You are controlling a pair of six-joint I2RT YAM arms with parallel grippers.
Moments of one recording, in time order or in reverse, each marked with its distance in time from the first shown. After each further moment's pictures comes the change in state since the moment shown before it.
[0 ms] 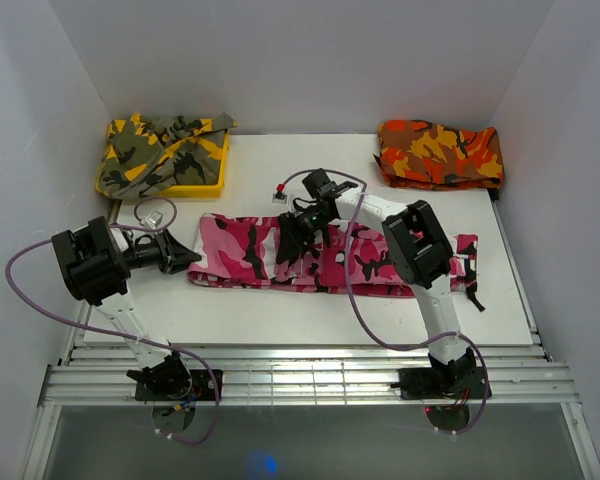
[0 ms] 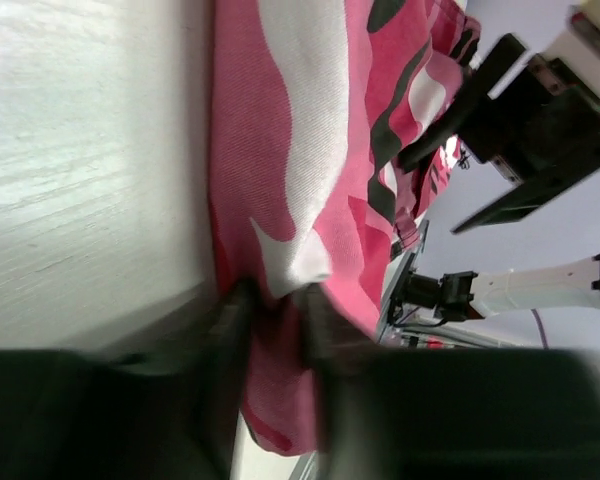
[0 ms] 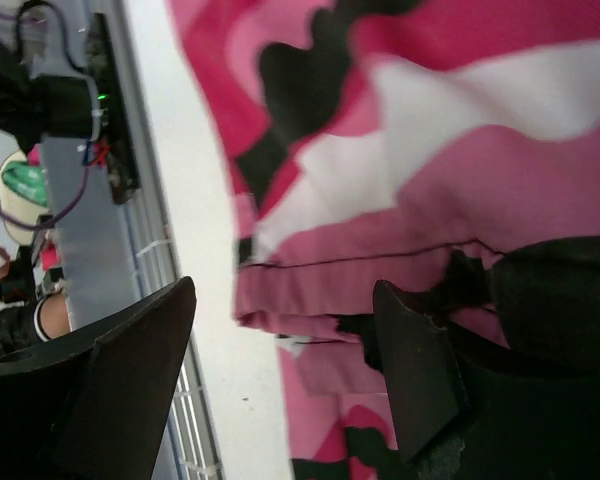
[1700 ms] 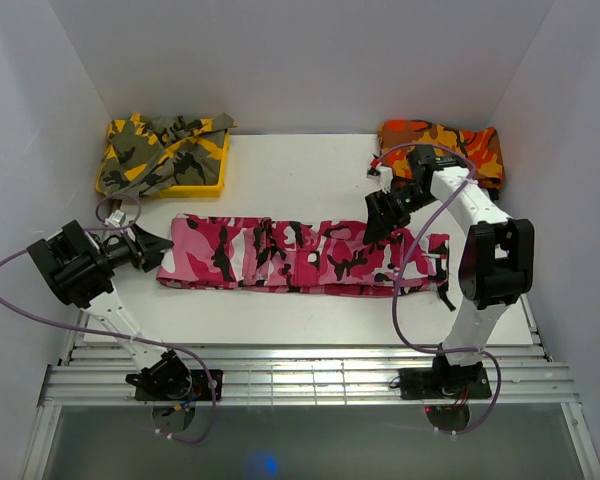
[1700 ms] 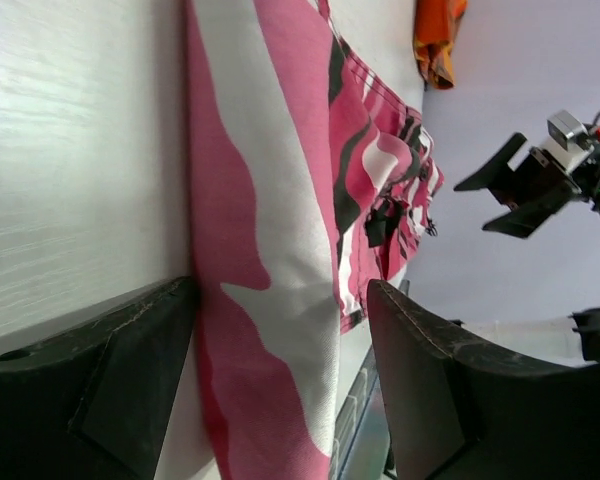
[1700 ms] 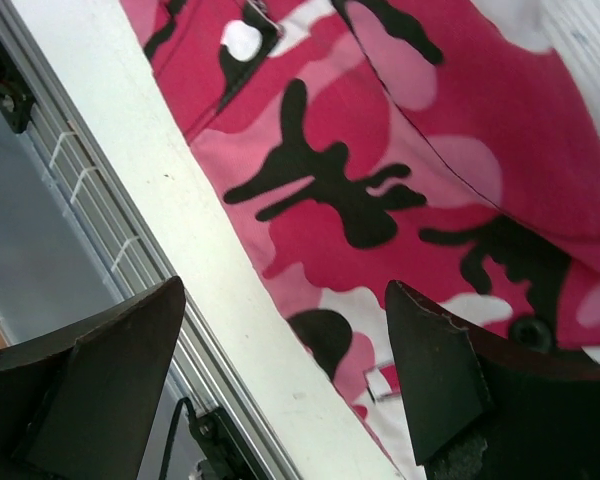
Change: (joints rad) left arm 0.199 0.075 0.153 -0.065 0.076 0.051; right arm -0.422 -0.397 -0.179 -0.491 0.243 -0.405
